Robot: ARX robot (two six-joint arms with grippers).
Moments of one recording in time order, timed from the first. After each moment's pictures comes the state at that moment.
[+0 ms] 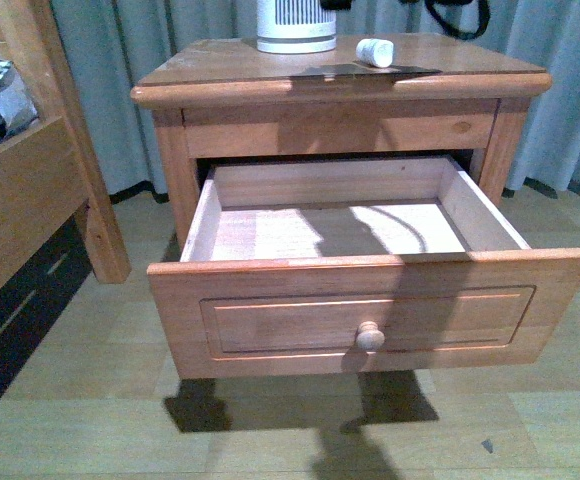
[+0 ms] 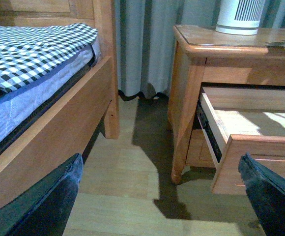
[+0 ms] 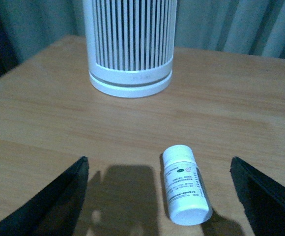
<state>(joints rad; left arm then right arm) -0.01 0.01 0.01 -0.01 0.00 -0.01 0.21 2.21 1.93 0.18 0.03 0.04</state>
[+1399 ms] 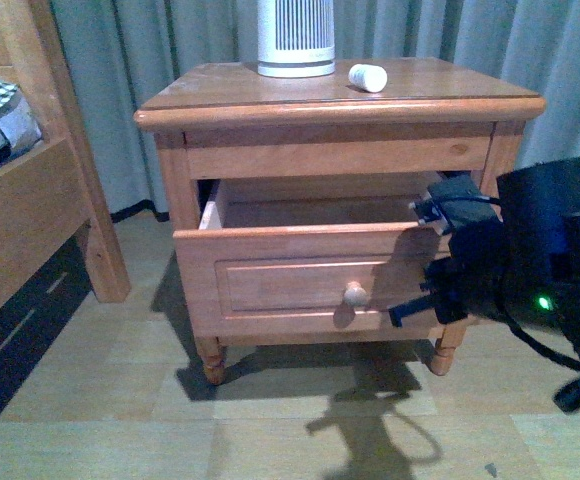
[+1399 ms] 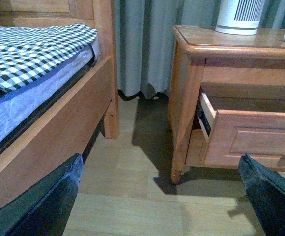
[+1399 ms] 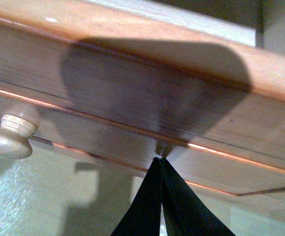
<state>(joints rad) -0.01 0.01 0.01 -0.01 0.00 -0.01 0.17 2.23 1.09 0.65 0.03 -0.14</state>
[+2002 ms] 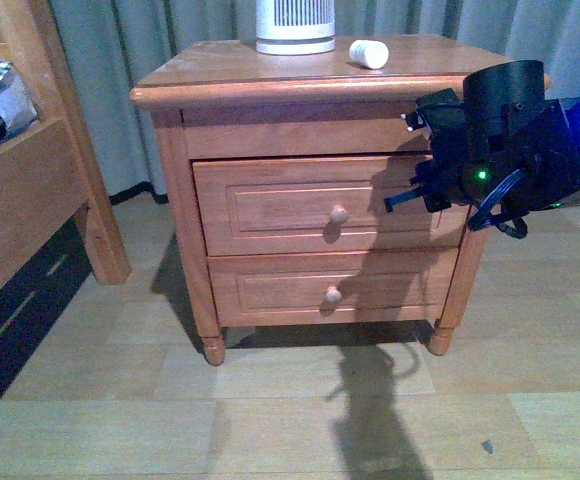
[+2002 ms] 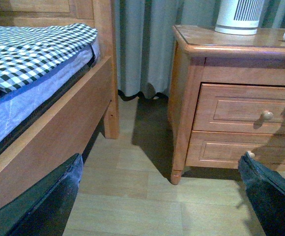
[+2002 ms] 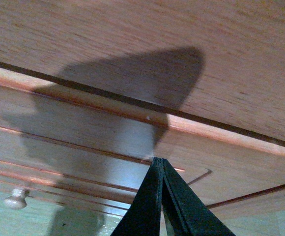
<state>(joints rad) -0.01 0.01 0.01 -0.01 0.00 -0.01 0.11 2.47 1.66 0.39 0.10 -0.21</state>
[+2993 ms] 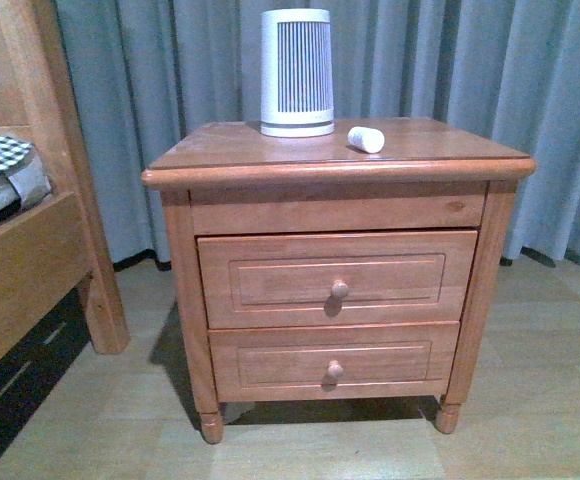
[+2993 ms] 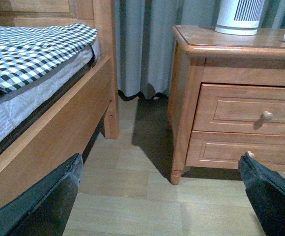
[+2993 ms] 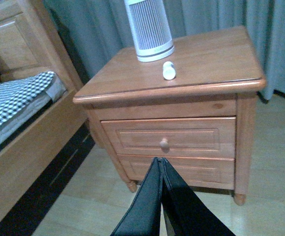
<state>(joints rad) -0.01 0.01 0.01 -0.01 0.00 -0.01 -0.06 0.73 0.58 0.08 -0.35 0.23</state>
